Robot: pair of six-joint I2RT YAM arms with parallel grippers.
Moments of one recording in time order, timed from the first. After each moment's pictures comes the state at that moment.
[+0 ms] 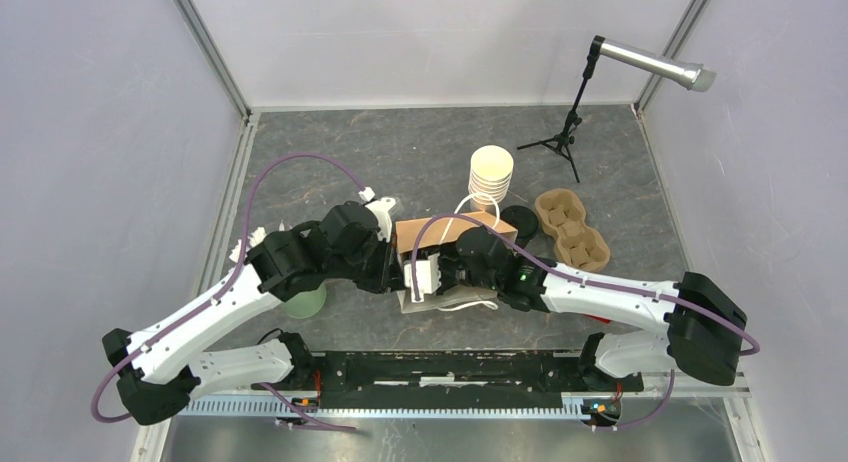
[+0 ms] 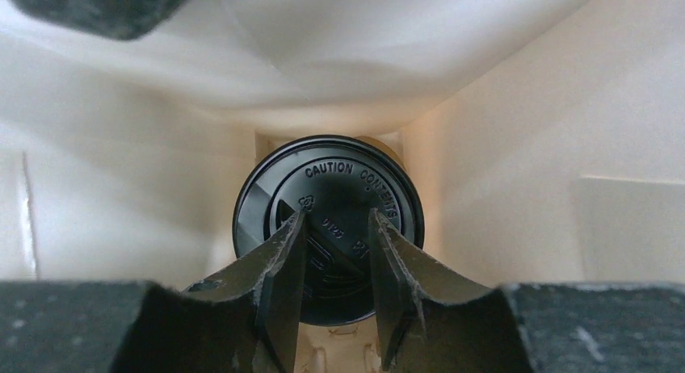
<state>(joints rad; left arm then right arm) -0.94 0.99 1.11 -0.92 0.11 -0.64 1.06 1.30 0.76 0.08 -0.07 -0.85</state>
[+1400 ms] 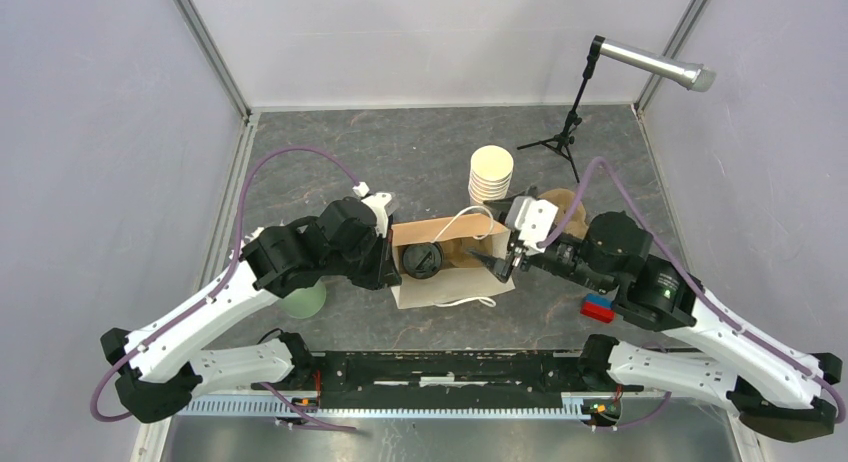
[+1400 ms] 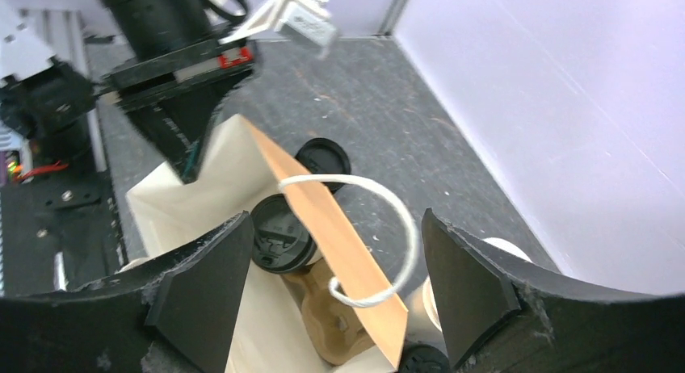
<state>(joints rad) -0.94 1.01 1.18 -1.01 0.04 -0.64 1.05 0.80 1.09 -0.36 -0.06 -0.35</state>
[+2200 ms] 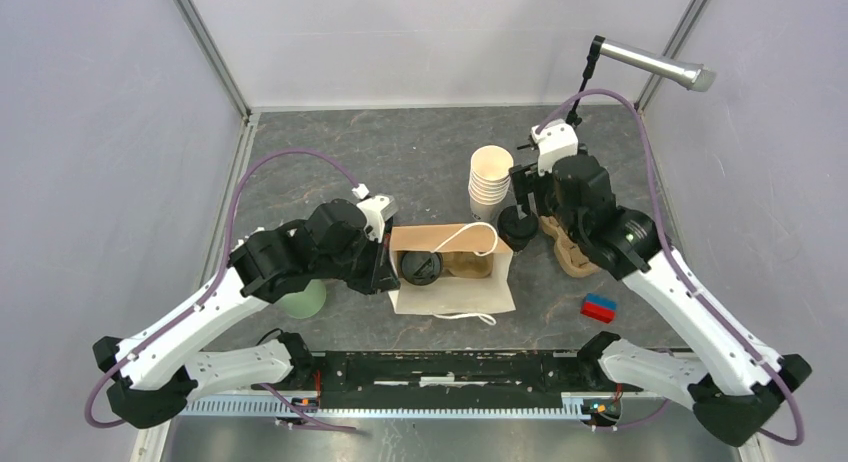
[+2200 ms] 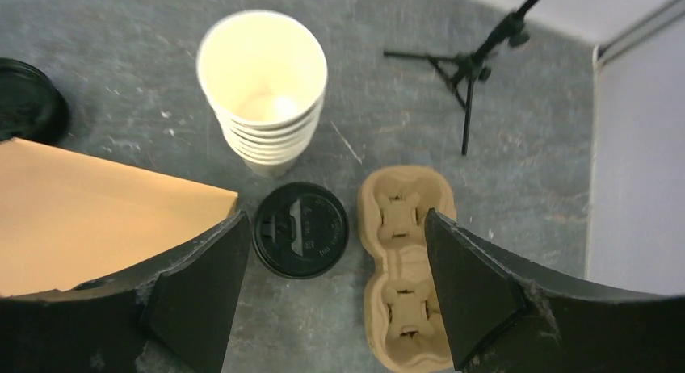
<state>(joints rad) -0.94 0.97 1.18 -1.01 0.11 -0.58 0.70 1.00 1.19 -0.60 0.47 0.00</state>
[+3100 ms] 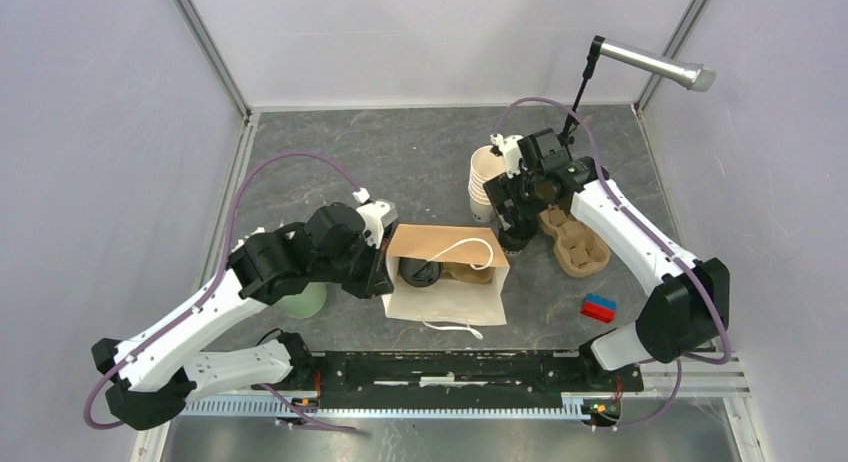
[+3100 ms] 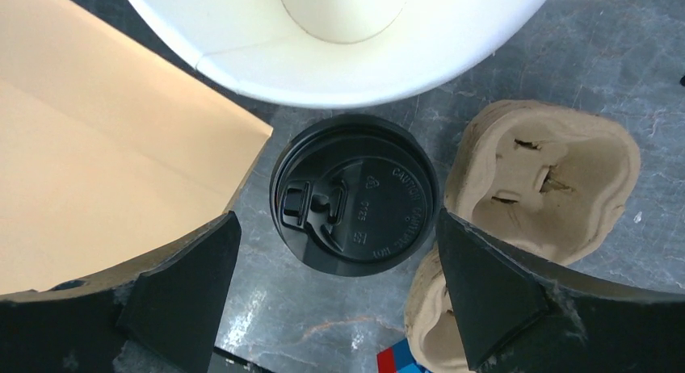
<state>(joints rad) -0.94 0.95 1.17 -1.05 0.10 -0.49 0.43 1.46 1.28 -0.81 -0.05 -0.09</state>
